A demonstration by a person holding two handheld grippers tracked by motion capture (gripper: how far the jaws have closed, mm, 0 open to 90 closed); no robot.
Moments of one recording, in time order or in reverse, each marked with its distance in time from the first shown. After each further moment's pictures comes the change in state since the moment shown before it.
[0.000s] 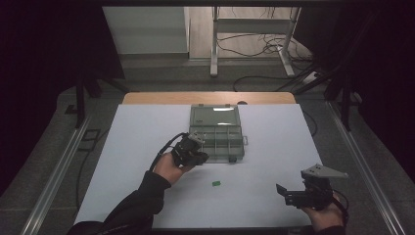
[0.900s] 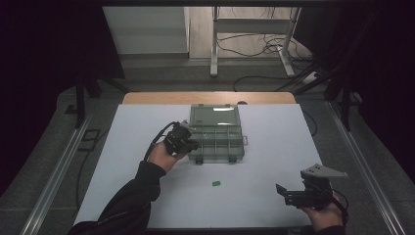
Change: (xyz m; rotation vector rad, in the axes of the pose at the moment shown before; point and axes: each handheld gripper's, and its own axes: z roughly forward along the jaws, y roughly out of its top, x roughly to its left) left arm 0.041 0.004 -0.004 -0.002 0.080 -0.058; right arm 0.000 0.000 0.001 0.004 0.000 -0.002
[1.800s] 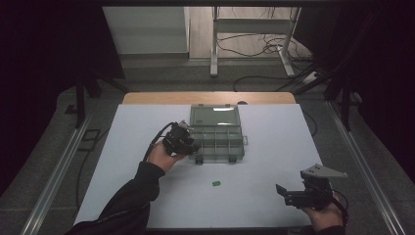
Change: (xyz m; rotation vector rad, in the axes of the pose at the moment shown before) left arm 0.003 -0.006 0.000 -0.020 -0.004 -0.020; right arm 0.000 0.000 0.000 -0.001 0.002 -0.007
